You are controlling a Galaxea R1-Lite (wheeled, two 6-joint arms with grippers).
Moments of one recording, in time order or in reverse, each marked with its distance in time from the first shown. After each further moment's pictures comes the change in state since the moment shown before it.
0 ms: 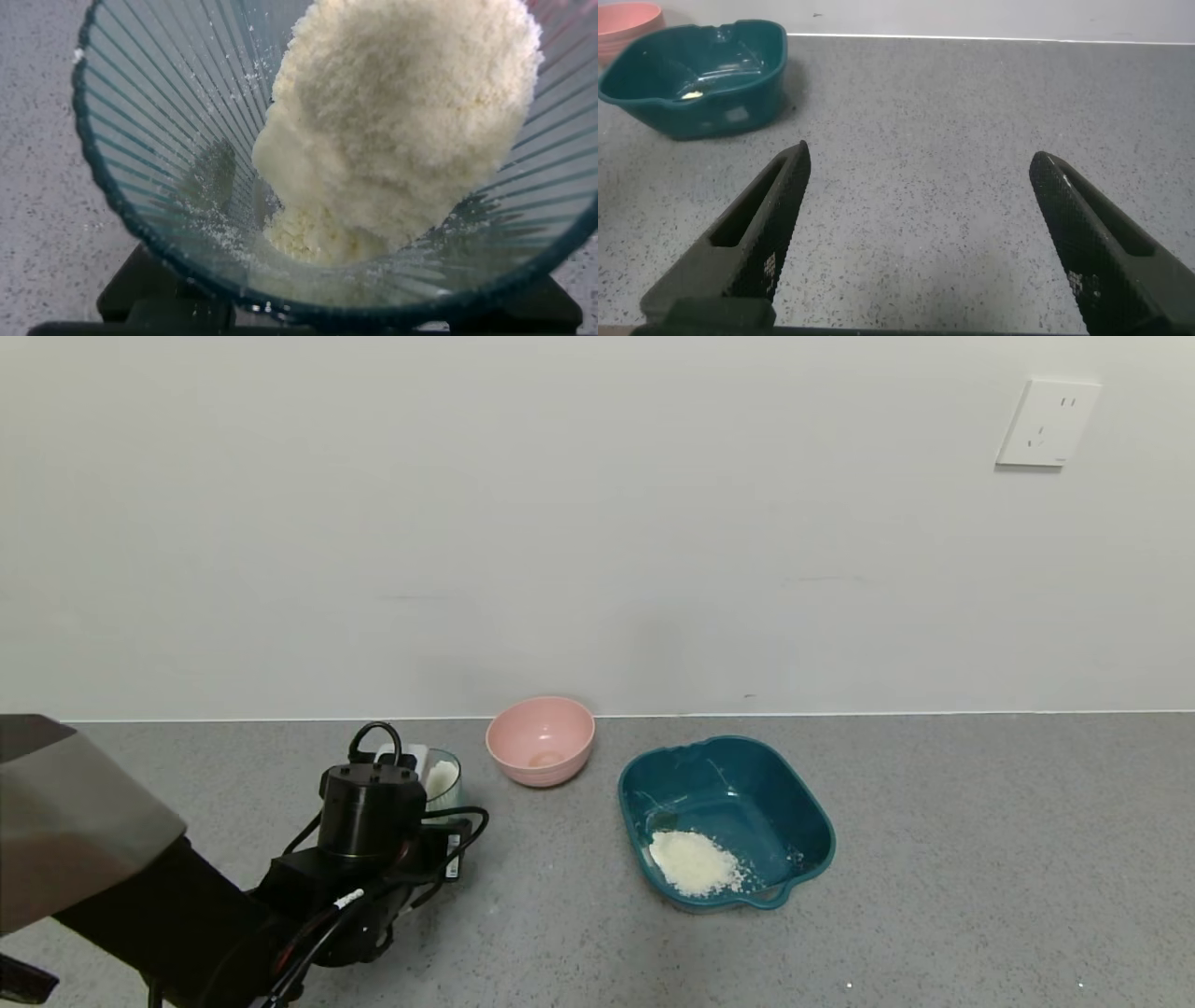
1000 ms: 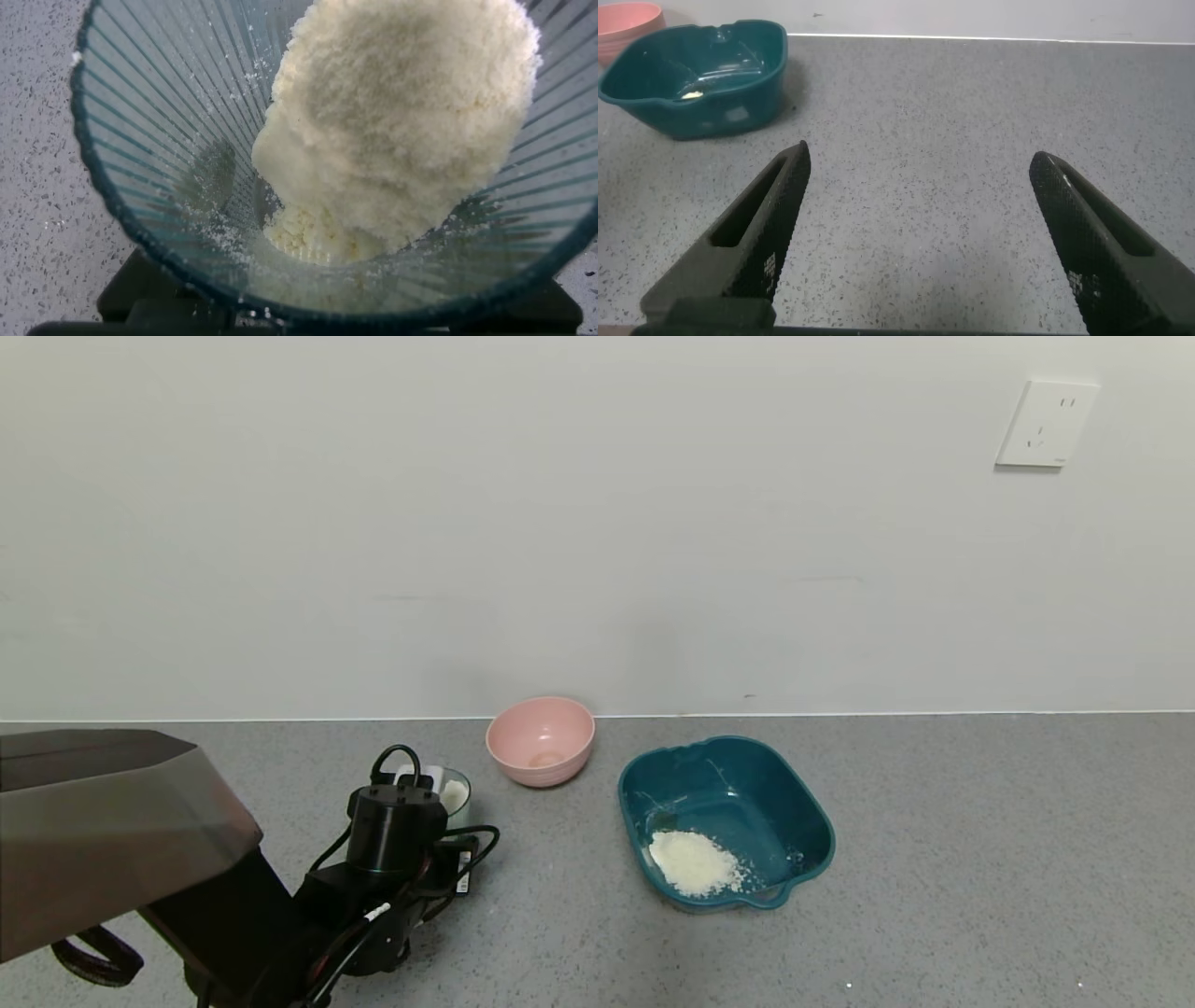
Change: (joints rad) left arm 0.001 0.124 0.006 -0.081 0.007 0.004; right arm 0.000 0.000 0.000 0.000 0.000 0.000
